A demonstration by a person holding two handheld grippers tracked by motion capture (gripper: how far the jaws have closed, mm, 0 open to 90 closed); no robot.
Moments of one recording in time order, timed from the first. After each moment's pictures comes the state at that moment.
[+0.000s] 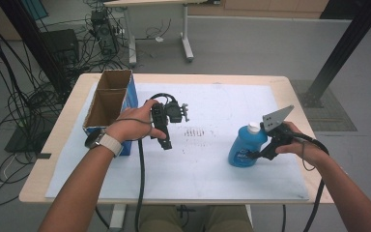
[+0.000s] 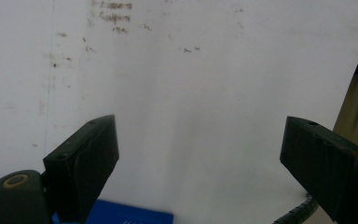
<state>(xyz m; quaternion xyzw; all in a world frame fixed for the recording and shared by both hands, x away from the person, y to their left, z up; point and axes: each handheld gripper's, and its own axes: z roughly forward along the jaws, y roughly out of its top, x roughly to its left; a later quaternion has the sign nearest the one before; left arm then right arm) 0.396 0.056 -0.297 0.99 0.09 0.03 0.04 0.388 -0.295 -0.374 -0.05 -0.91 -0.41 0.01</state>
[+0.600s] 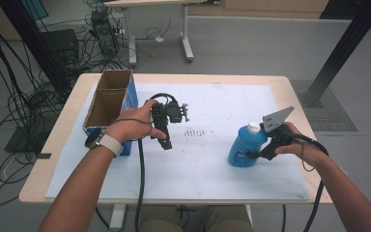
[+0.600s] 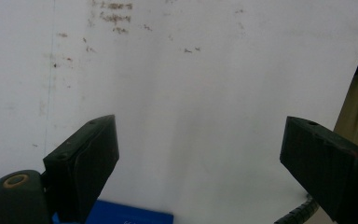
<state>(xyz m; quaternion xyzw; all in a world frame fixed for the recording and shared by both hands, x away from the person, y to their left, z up) 0.396 0.056 -0.297 0.99 0.09 0.03 0.04 0.387 -0.296 -0.377 -0.05 -0.91 -0.41 0.00</state>
